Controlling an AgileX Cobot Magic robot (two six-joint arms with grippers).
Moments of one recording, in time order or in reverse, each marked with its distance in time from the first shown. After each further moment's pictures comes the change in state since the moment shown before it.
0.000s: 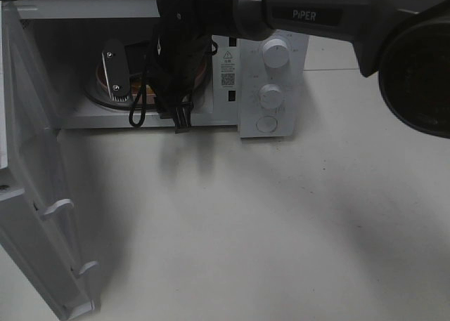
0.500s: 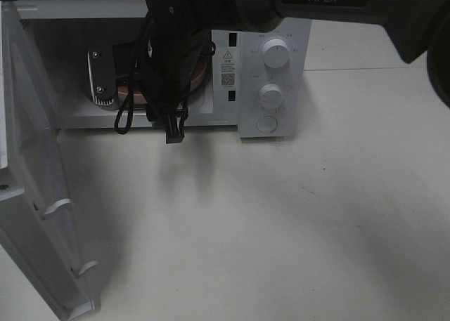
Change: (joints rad) left arm 0.000 0.000 0.000 0.000 0.000 0.000; right arm 0.059 -0.117 0.148 -0.002 0.028 0.113
